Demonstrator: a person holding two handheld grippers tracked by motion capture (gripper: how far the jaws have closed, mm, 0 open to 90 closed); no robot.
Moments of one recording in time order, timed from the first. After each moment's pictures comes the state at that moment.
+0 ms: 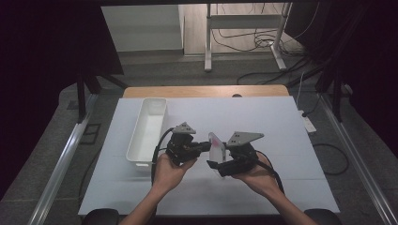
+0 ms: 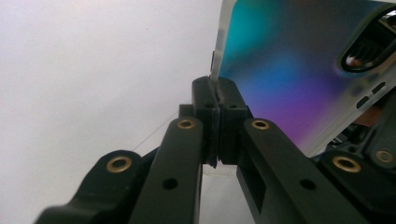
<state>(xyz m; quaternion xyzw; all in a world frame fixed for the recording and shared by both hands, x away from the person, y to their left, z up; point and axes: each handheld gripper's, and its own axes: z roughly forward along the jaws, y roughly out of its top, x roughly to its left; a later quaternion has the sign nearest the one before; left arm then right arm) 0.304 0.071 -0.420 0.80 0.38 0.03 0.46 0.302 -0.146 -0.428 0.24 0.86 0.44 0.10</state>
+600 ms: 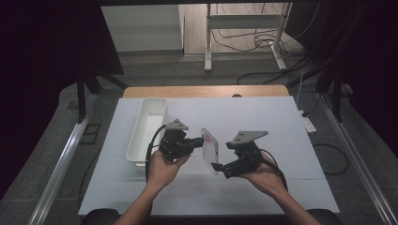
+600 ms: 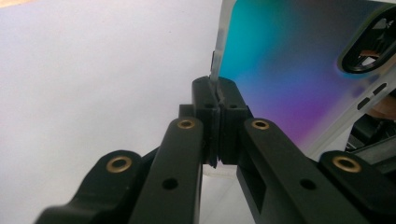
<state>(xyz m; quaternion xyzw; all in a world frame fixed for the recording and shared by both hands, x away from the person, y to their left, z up) 0.311 0.090 -0.419 0.80 0.39 0.05 0.46 0.305 -0.159 -0.426 0.26 0.86 0.43 0.07</state>
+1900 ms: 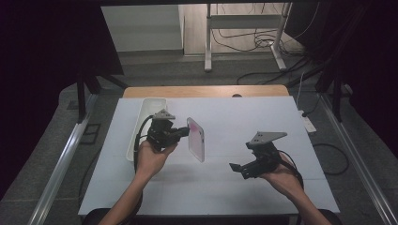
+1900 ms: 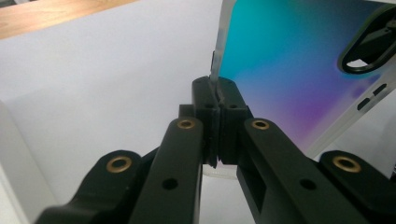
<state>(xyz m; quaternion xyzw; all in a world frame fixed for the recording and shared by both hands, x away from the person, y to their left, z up) 0.334 0.125 -0.411 0.79 0.42 0.09 0.44 0.306 -0.206 -0.428 0.29 0.86 0.40 0.10</state>
